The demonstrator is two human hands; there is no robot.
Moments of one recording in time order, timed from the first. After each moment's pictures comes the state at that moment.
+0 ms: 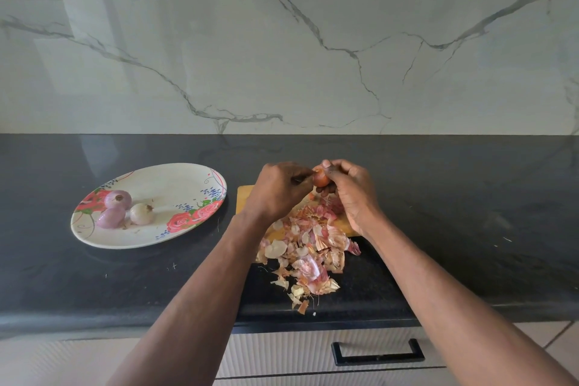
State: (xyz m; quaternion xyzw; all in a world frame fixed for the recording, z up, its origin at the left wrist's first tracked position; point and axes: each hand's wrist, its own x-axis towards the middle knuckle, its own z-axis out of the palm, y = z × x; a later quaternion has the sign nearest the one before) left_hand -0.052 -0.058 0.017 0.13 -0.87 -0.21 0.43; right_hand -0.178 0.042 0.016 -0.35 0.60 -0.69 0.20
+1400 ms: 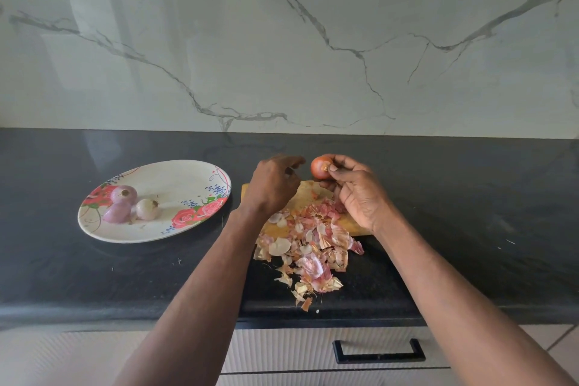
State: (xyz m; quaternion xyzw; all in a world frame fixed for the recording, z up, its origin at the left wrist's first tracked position) left_hand -0.049 -0.072 0.017 0.24 -0.85 -0.22 0.41; right_hand -0.182 0.045 0.025 -0.34 0.46 -0.73 0.37
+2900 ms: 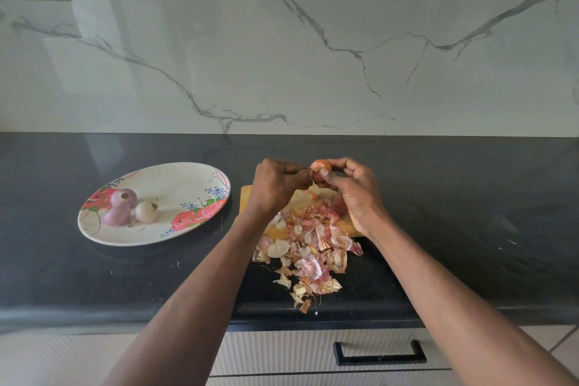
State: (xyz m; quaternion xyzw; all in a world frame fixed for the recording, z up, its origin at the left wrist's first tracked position) left_hand -0.051 -0.061 0.021 0.21 -0.78 -0.41 0.42; right_hand -0.179 0.043 0.016 -0.37 0.56 -0.71 0.23
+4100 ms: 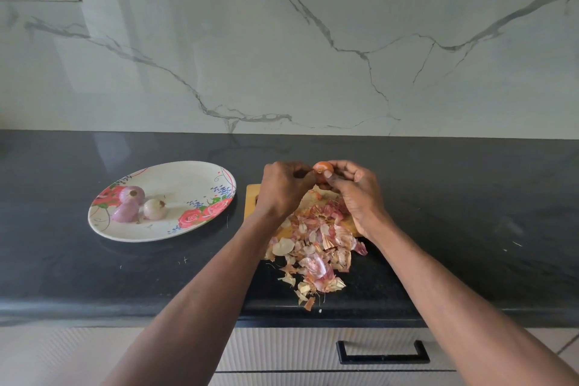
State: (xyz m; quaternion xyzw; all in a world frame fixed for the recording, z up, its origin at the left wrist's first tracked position) left_hand -0.055 -0.051 0.017 0.26 -0.80 -0.33 0.43; right_hand -0.177 0.041 0.010 -0.38 0.58 -0.69 0.22
